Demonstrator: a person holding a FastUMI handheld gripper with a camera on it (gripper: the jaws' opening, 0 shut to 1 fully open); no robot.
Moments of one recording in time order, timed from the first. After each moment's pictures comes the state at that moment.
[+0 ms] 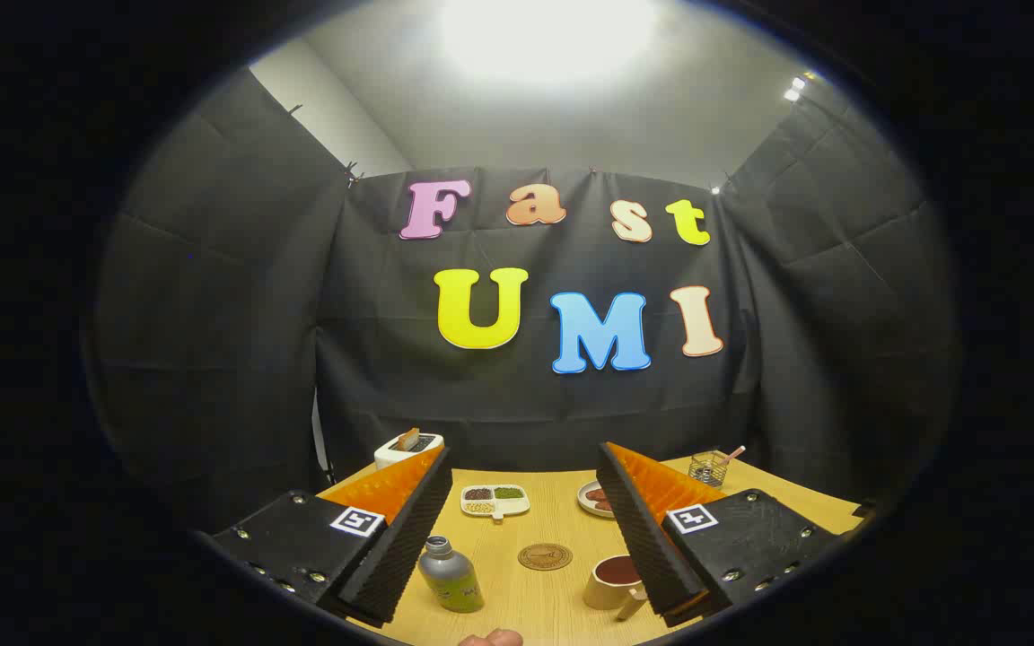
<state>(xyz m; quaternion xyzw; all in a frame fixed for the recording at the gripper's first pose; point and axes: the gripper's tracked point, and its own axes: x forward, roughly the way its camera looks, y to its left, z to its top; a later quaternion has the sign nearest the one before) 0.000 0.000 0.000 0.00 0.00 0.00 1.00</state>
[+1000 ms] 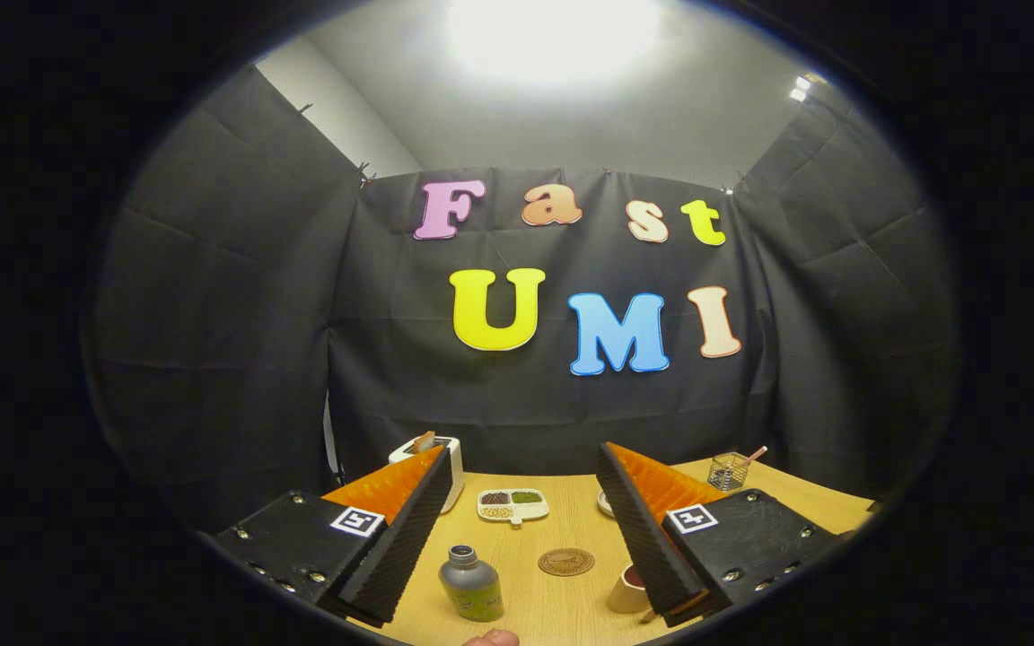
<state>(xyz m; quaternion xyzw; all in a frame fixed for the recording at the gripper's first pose) 0.019 0.030 -0.013 0.00 0.00 0.02 1.00</state>
